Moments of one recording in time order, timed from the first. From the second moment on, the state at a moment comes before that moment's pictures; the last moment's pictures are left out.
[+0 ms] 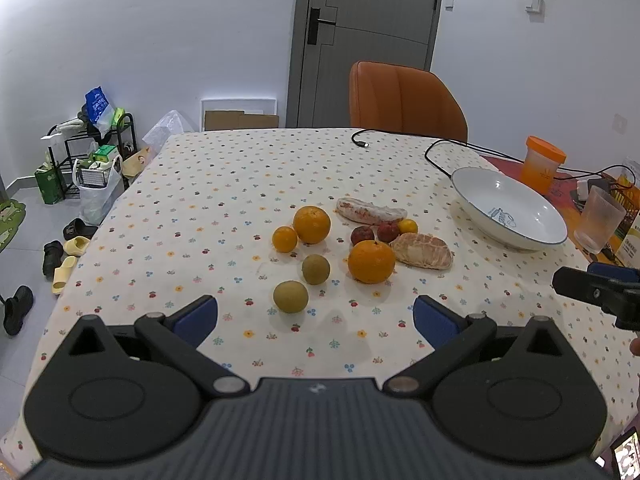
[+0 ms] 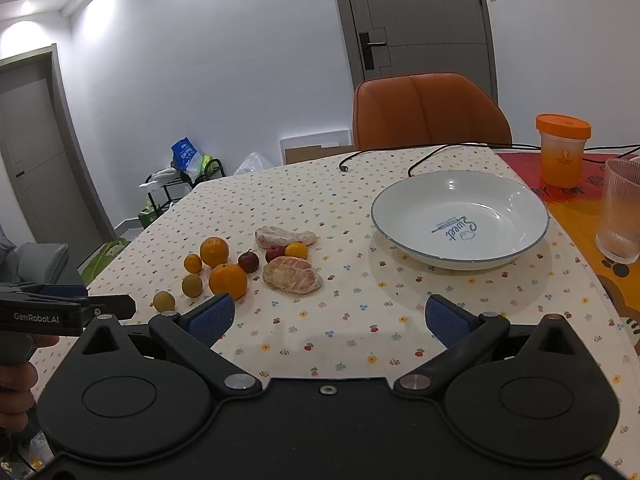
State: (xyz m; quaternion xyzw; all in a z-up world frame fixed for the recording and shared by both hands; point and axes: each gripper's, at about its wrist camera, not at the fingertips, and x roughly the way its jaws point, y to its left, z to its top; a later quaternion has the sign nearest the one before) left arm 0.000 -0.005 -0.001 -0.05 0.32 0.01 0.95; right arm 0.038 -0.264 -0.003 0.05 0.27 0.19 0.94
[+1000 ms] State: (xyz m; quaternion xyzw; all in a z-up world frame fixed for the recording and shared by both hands) left arm 0.004 -0.001 -0.010 -0.05 0.33 0.01 0.94; right arm 0.044 -0.263 -0.013 0.04 0.28 0.19 0.94
